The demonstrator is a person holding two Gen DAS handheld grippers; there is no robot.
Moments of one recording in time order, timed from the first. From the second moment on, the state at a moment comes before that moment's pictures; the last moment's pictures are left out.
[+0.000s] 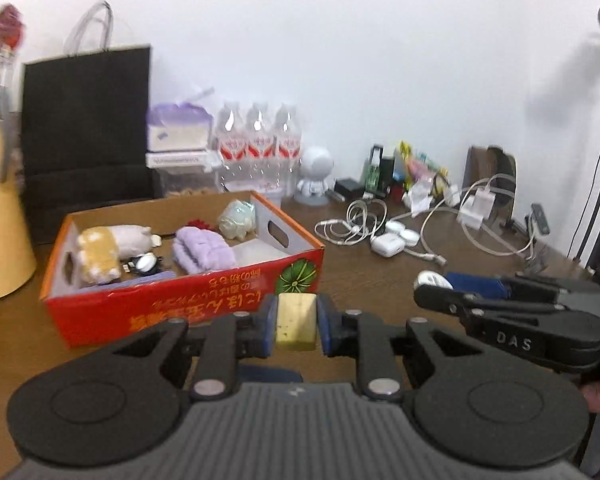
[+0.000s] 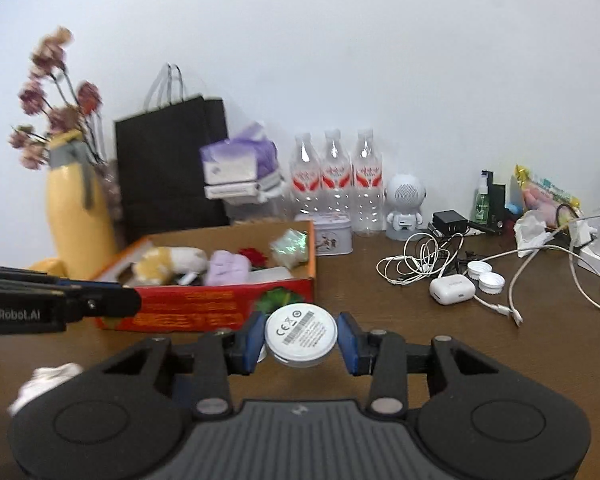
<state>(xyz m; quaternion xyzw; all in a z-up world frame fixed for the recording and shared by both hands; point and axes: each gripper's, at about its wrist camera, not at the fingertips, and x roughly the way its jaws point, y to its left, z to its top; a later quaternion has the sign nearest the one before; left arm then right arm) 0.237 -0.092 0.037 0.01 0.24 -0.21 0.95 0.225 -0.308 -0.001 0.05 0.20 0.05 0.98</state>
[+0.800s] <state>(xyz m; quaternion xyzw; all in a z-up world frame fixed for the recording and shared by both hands) 0.159 -0.021 0.052 -0.03 0.21 -0.17 0.96 0.121 -0.273 0.037 0.02 0.18 0.11 0.98</state>
